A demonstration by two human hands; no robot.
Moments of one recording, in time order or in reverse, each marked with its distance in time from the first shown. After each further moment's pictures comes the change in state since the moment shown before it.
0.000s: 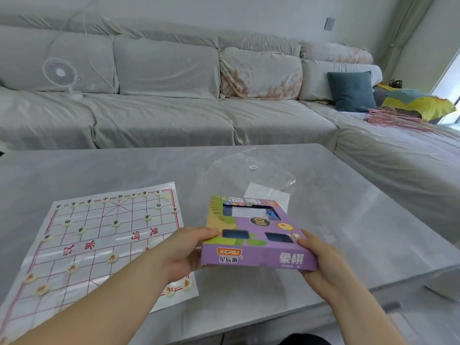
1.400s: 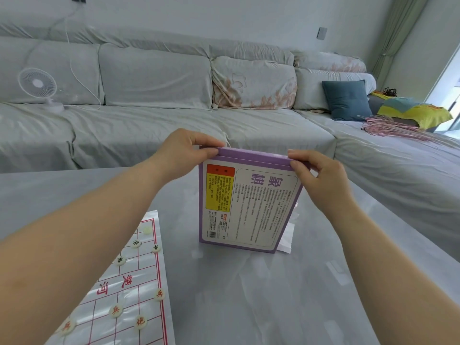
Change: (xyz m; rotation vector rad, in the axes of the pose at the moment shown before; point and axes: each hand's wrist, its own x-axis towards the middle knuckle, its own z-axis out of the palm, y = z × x) left_hand 0.085 0.174 0.017 0.944 0.176 0.958; right_hand 0.110 -0.121 0.063 -1.204 0.200 -1.040
